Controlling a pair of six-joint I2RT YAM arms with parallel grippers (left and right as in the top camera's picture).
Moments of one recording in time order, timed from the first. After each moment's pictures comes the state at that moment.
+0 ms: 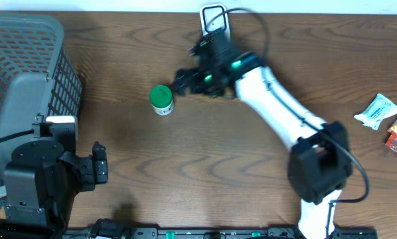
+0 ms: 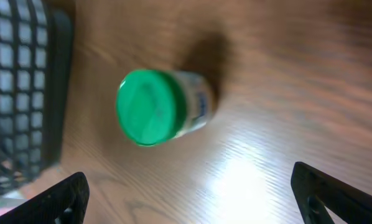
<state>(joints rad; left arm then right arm) -0.16 0.80 1.43 -1.39 -0.30 -0.04 0.58 2.04 1.73 -0.71 -0.38 0.47</state>
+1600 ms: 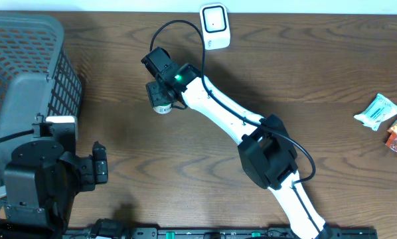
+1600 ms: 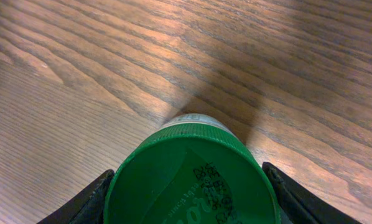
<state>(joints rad) -0.16 0.80 1.43 -1.39 -0.30 -0.04 0.77 2.37 2.09 -0.82 -0.01 0.47</state>
